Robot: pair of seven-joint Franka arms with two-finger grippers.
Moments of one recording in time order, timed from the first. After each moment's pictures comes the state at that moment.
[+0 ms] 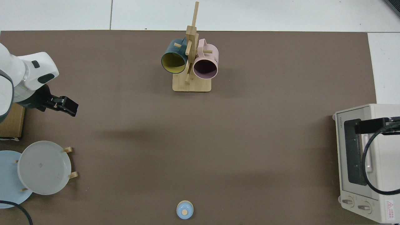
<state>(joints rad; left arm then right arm) -0.17 0.12 0.16 -1.61 -0.02 1.56 0.10 0.14 -0.16 -0.14 -1.66 -0.01 1.49 0.02</state>
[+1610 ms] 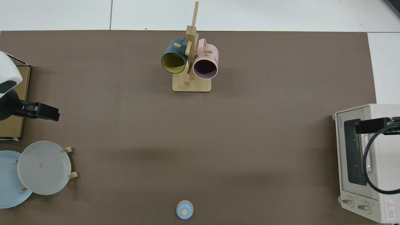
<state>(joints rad) -0.04 0.00 0.03 -1.61 0.00 1.55 0.16 0.13 -0.16 -0.15 -1.66 -0.01 1.49 0.02</state>
